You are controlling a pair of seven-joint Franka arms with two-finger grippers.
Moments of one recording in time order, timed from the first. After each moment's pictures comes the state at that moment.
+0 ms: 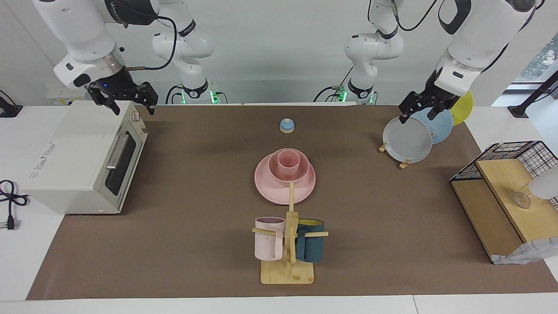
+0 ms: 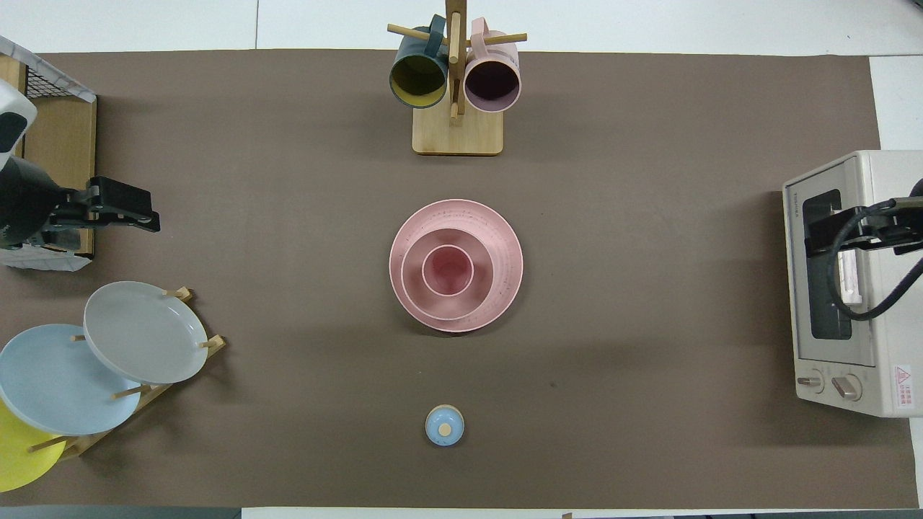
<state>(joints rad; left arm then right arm) -0.06 -0.03 -0.06 -1.62 -0.05 1.56 -0.22 0.01 -0.03 -0.03 -1.60 -0.03 1.47 -0.01</state>
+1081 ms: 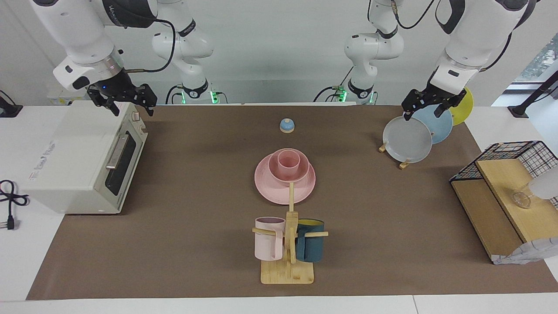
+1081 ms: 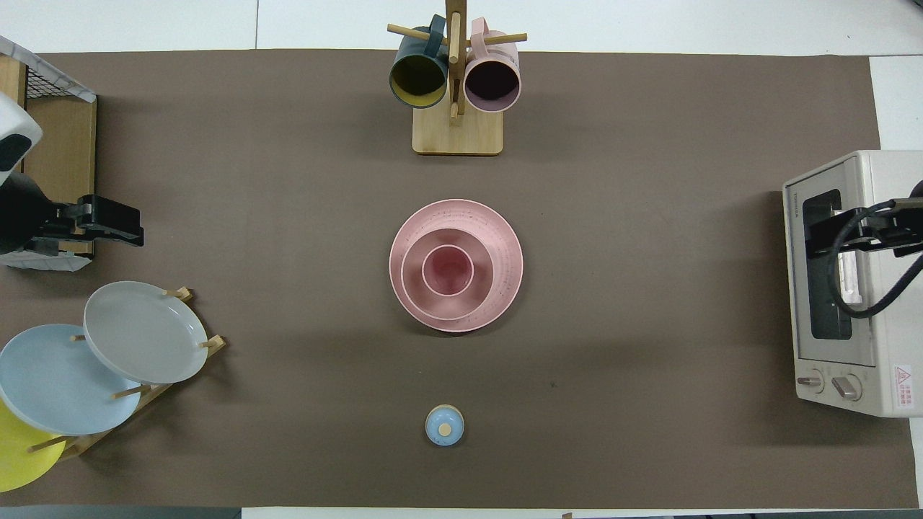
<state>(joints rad) -0.05 -0.05 -0.08 -1.63 0.00 1.54 -0.16 0.01 -0.03 -0.03 -1.61 -0.03 1.48 -0.01</state>
